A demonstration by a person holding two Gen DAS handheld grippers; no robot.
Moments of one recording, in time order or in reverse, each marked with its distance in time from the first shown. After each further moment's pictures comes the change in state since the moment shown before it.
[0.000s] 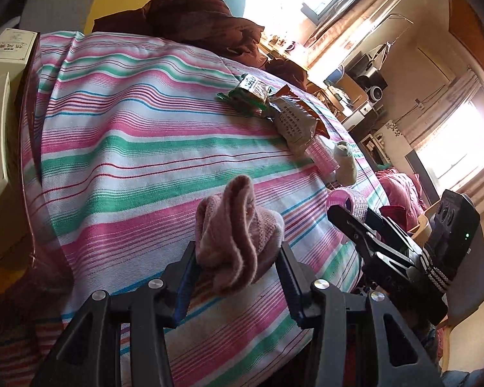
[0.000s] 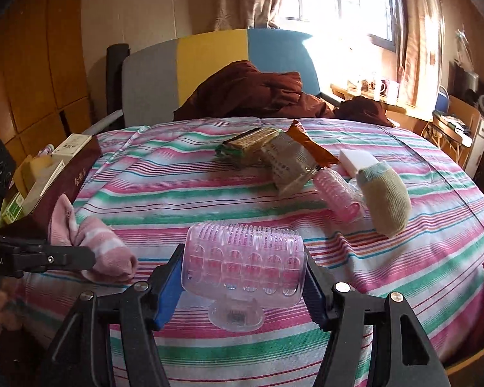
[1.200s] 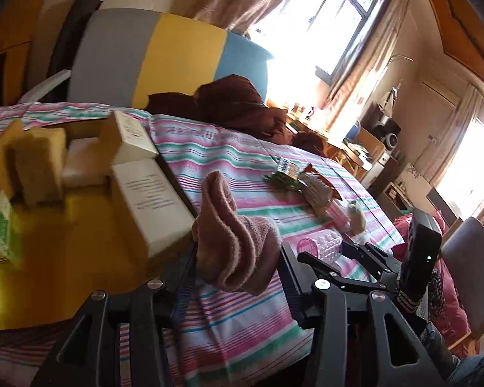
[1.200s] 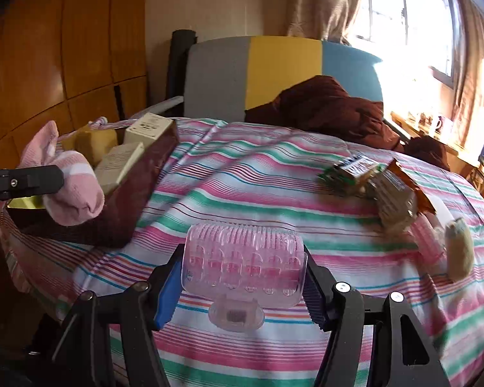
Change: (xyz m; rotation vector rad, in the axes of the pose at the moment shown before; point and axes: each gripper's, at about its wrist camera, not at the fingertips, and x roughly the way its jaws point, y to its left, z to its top) left arm -0.150 0.040 -0.028 -0.010 -0.336 0.170; right arm 0.005 0.108 0.016 -0.190 -0.022 0.180
